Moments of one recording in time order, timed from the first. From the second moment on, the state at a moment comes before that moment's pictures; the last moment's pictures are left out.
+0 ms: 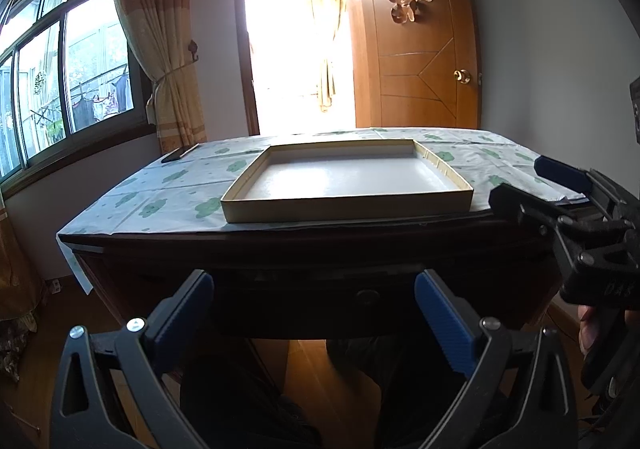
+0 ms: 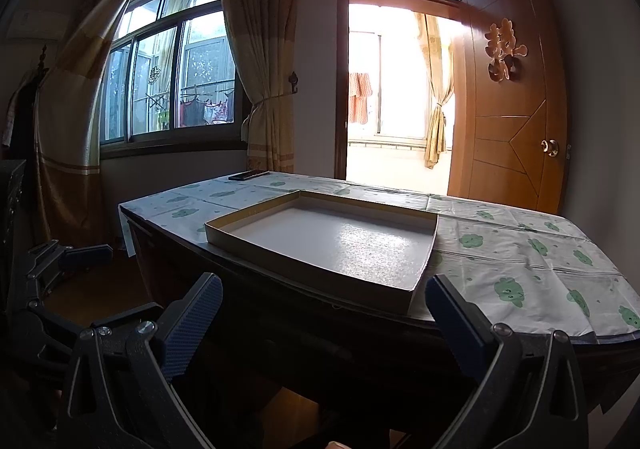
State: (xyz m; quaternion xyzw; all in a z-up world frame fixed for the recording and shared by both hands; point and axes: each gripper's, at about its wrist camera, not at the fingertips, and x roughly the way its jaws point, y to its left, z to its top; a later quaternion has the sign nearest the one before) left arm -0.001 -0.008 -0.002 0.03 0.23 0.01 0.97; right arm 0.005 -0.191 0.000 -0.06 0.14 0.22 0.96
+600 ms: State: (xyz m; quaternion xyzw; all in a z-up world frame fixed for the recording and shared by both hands) left arm -0.001 -0.009 -0.004 0.03 0.23 0.01 0.97; right arm 0.005 -0.191 -0.005 -0.06 0.14 0.22 0.96
